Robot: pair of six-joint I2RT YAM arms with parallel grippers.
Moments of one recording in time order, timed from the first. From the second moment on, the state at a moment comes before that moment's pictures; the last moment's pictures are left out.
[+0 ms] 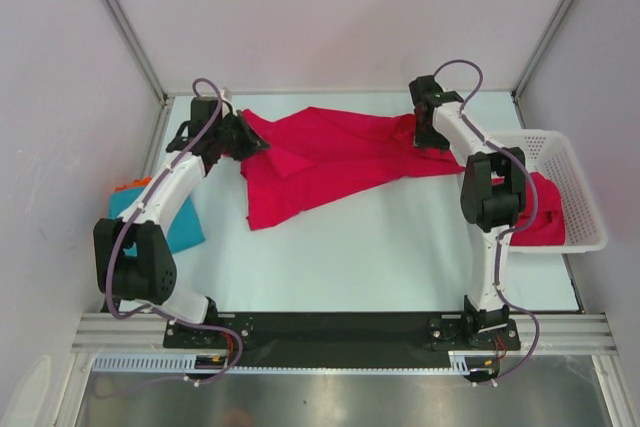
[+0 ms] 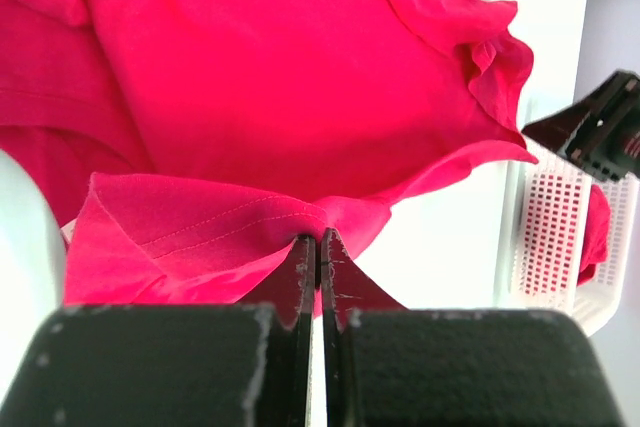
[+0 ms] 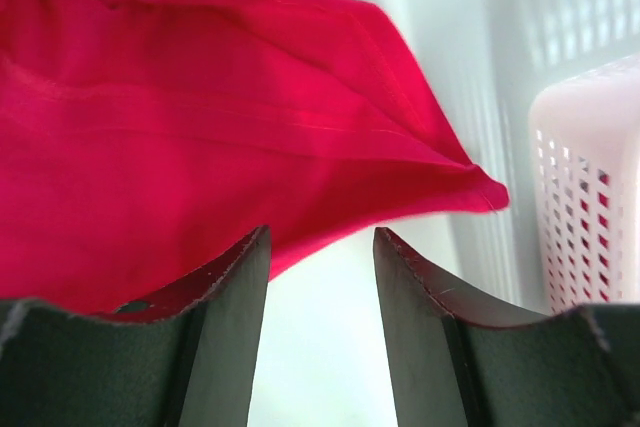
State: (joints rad) left arm -0.13 1.53 1.22 -0.37 0.34 -0.63; right arm 0.21 2.14 1.85 -0.87 0.42 0.38
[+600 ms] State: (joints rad) left arm -0.06 1.46 1.15 -0.41 0.34 -0.60; right arm 0.16 2.15 1.72 -0.87 0.45 0.37
